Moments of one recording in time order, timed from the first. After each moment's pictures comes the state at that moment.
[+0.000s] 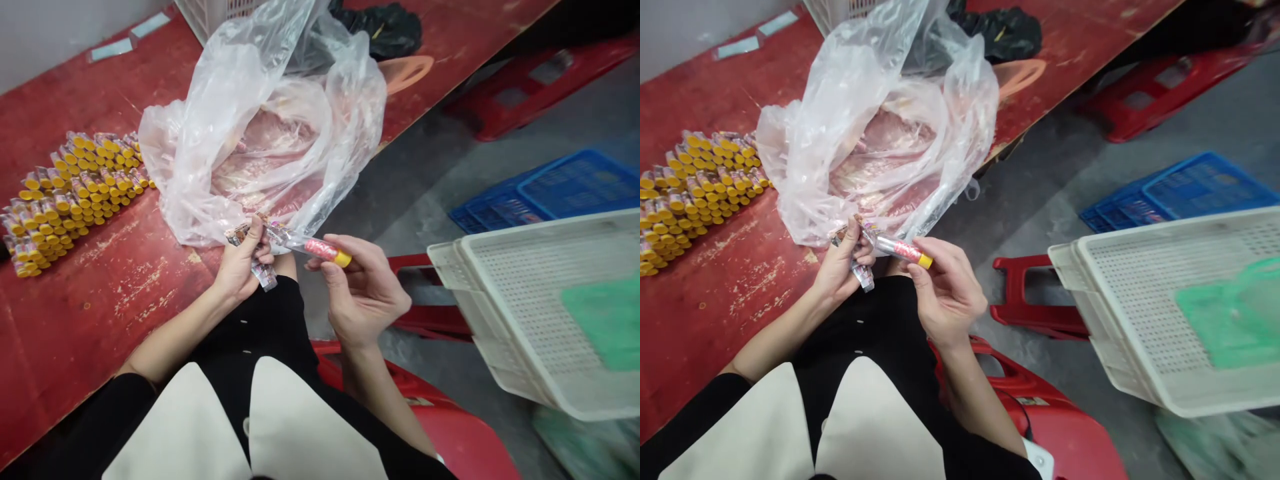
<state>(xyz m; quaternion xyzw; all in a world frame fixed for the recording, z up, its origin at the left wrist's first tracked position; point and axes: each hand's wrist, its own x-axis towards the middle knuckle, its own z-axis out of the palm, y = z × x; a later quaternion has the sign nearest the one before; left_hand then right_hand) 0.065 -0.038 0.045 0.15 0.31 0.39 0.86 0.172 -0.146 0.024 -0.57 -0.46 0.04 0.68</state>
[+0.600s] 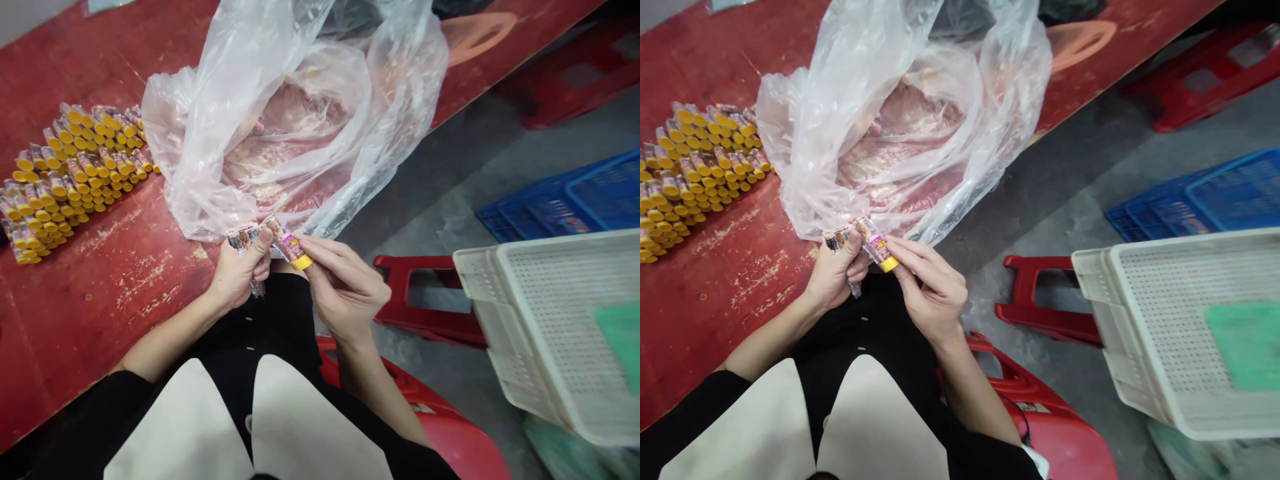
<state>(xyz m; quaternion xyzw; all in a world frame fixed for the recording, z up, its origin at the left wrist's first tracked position) 0.042 -0.033 0.040 0.28 0.33 0.37 0.82 0.168 -0.117 0.018 -0.56 -0.55 0.10 0.61</state>
